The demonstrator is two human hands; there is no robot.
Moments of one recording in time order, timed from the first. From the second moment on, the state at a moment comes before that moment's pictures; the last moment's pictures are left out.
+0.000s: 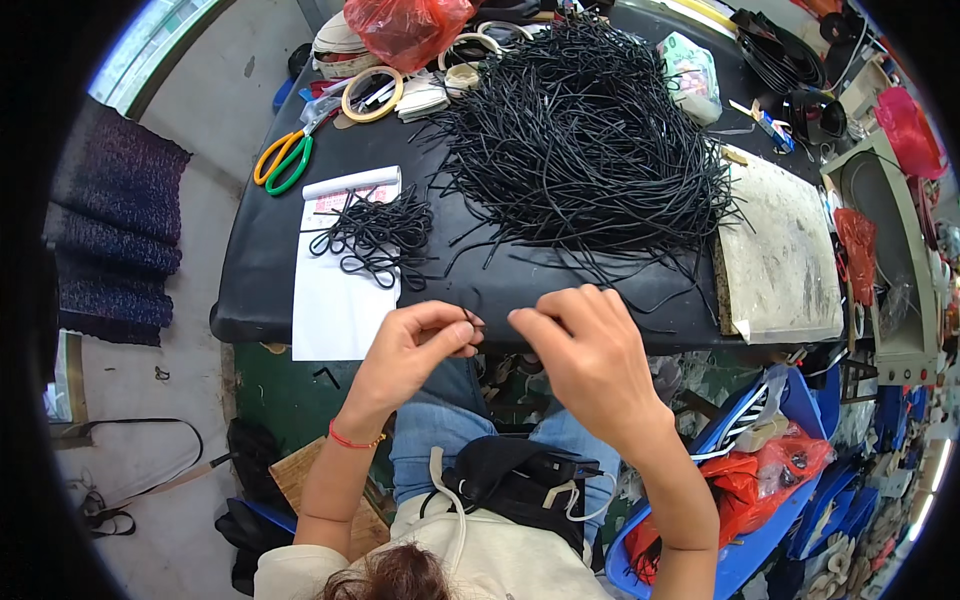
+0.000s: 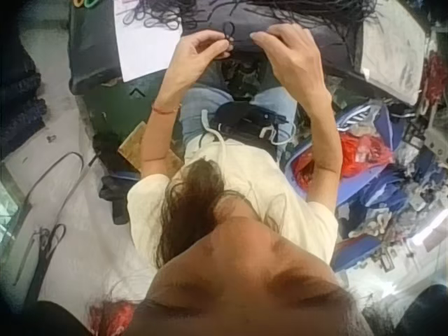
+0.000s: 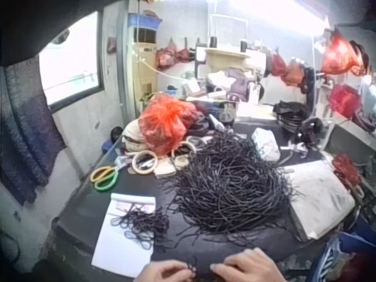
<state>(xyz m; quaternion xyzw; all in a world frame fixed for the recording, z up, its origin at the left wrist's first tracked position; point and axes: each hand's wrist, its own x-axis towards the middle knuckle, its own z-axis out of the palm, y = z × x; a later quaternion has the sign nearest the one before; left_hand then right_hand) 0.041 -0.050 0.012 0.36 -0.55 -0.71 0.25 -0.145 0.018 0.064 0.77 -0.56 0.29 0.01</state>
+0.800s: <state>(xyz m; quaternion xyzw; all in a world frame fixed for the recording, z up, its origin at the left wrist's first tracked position) 0.032 -0.033 0.015 0.31 -0.45 -0.77 0.33 -0.117 0.043 0.043 0.43 -0.54 0.50 -0.52</state>
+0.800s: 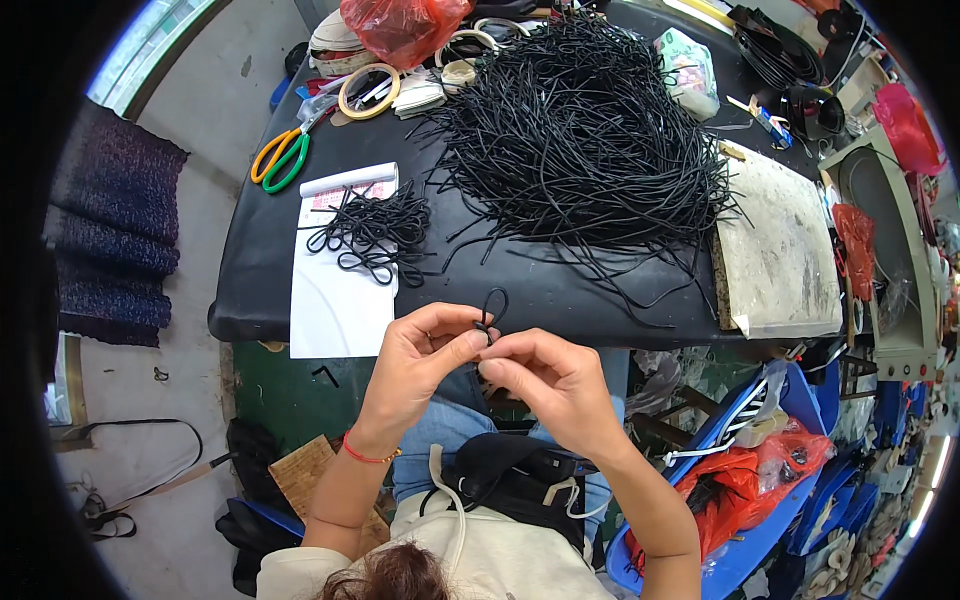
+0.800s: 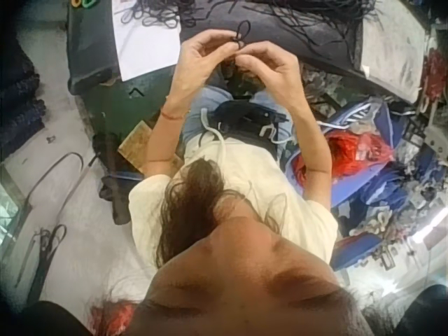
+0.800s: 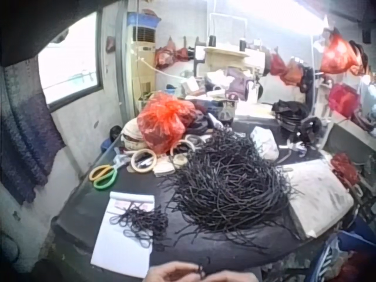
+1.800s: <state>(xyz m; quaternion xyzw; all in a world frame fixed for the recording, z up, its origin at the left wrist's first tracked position) 0.033 -0.025 0.025 0.31 -0.51 -0.76 0.25 -0.117 0.024 0.034 0.33 -0.59 0.55 -0.50</state>
